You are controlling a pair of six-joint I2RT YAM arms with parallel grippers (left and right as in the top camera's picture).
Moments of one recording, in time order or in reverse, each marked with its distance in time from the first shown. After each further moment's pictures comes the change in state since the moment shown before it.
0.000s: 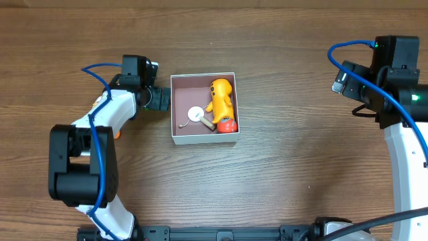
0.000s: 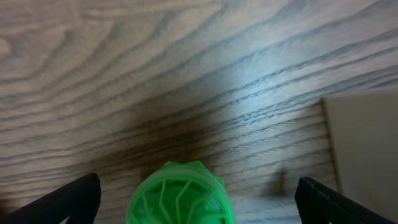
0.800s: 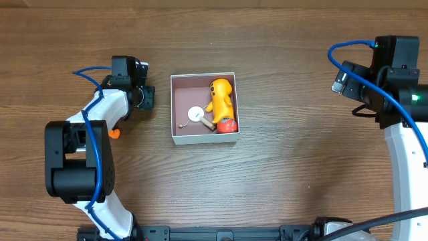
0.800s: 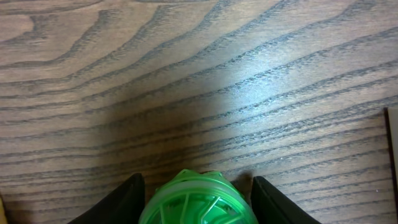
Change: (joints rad) left arm 0.070 0.030 0.000 0.029 0.039 -0.011; right arm 0.000 0.000 0.000 0.000 0.000 0.000
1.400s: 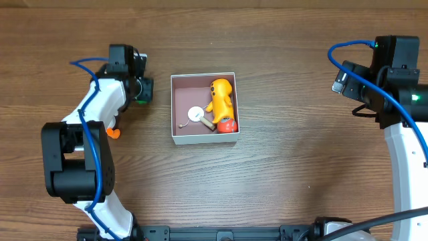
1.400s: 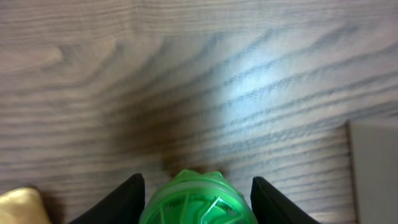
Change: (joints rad) left arm 0.000 0.000 0.156 -0.194 0.007 0.000; right arm 0.000 0.000 0.000 0.000 0.000 0.000
